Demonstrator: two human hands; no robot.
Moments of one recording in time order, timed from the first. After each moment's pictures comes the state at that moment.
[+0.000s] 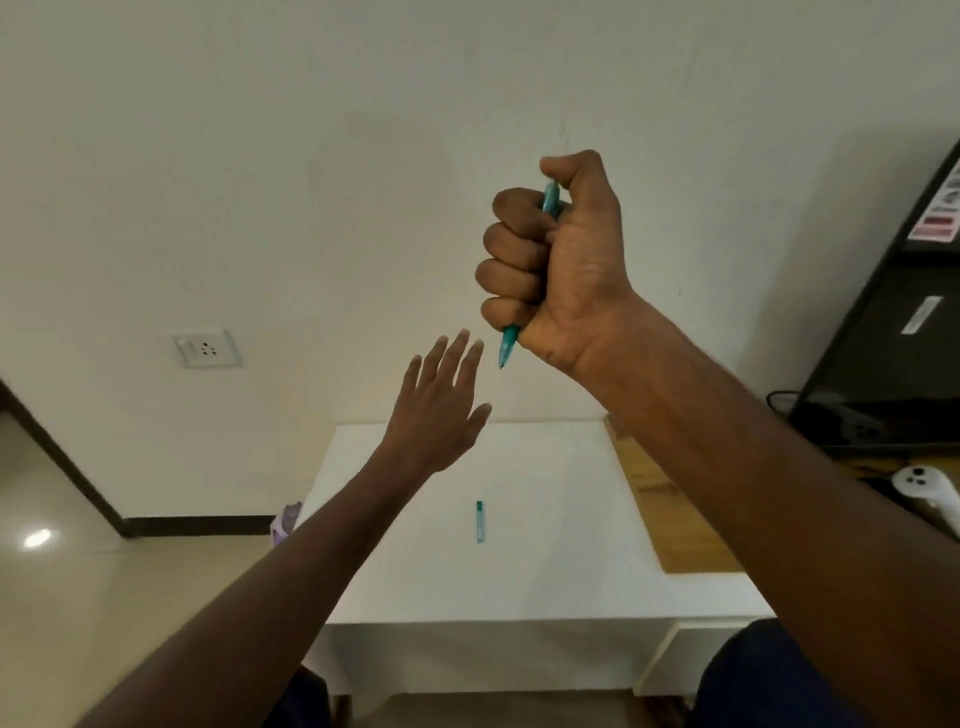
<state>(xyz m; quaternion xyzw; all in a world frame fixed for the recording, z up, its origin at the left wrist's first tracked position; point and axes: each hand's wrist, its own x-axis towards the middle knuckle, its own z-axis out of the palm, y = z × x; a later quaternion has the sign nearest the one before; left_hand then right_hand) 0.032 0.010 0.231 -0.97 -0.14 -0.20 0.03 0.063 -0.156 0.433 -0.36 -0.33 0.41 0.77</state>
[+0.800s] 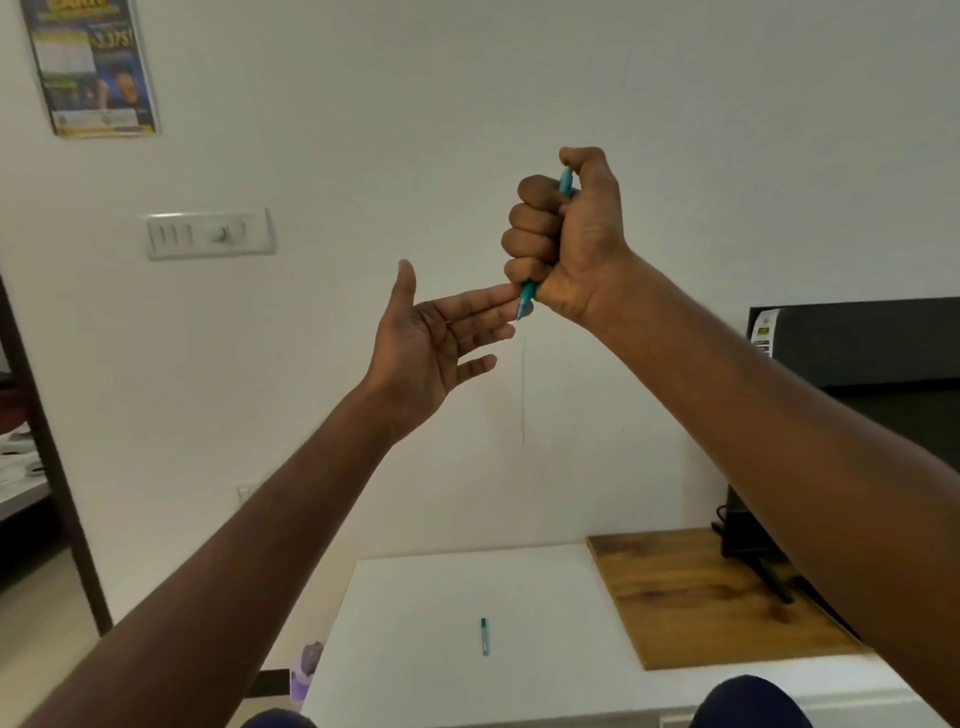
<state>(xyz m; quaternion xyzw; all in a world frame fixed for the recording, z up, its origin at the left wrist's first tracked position) -0.125 -0.116 0.539 -0.67 0.09 -0.23 -0.70 -0.041 -0.273 0.628 -0.32 -0.41 0.28 0.80</state>
